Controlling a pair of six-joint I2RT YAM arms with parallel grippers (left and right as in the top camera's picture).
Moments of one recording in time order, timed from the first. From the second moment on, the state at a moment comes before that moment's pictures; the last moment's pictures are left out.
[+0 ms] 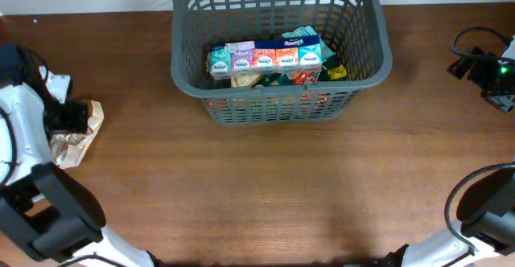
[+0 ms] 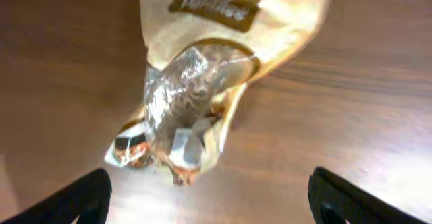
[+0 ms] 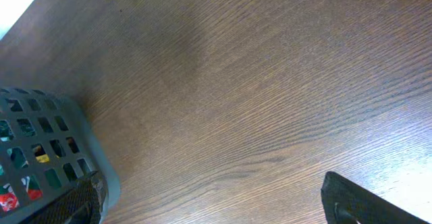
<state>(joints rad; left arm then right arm) 0.51 1.90 1.65 -1.12 -0.15 0.44 -0.55 1.87 1.78 -1.08 -0.30 0.12</state>
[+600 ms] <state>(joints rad) 0.59 2.13 1.64 -0.99 -0.15 0.46 -0.55 1.87 1.78 -1.08 -0.30 0.12</state>
